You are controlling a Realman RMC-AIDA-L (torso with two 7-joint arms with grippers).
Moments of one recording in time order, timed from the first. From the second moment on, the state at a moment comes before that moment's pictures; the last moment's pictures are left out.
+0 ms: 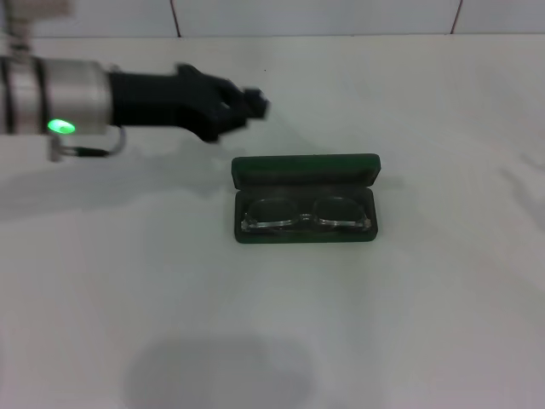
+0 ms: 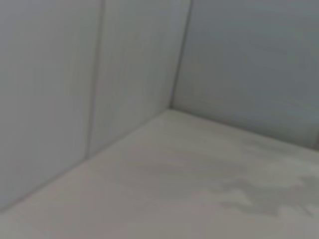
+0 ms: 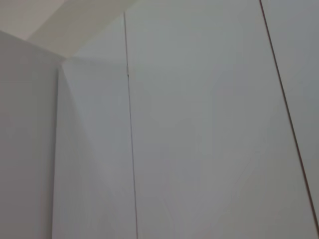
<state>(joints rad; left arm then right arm) -0.74 -2.05 0.81 0.65 2.00 1.43 -1.52 0.20 2.01 -0.50 -0.75 -1.23 -1.84 1.23</state>
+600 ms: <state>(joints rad) -0.79 -2.09 0.93 0.51 1.92 1.32 -1.44 0.18 2.00 -0.50 -0.70 -1.25 -1.85 1.22</state>
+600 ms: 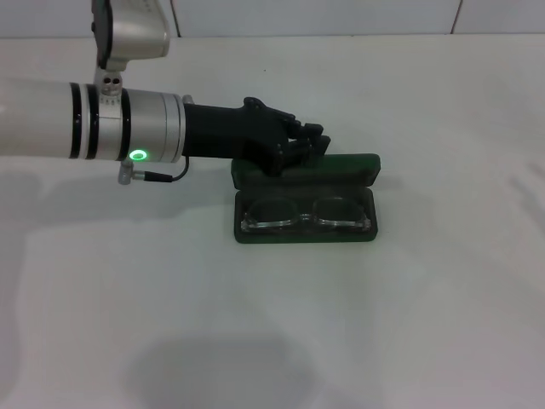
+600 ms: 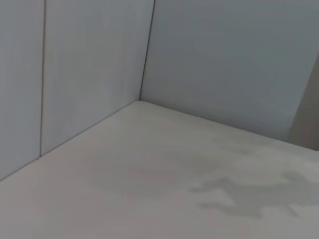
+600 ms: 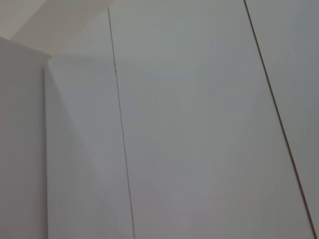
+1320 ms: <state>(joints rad) -0.81 -2.09 0.99 0.44 1.84 1.20 -1.43 0.17 2.00 -0.50 -0.62 -1.29 -1.86 1.18</state>
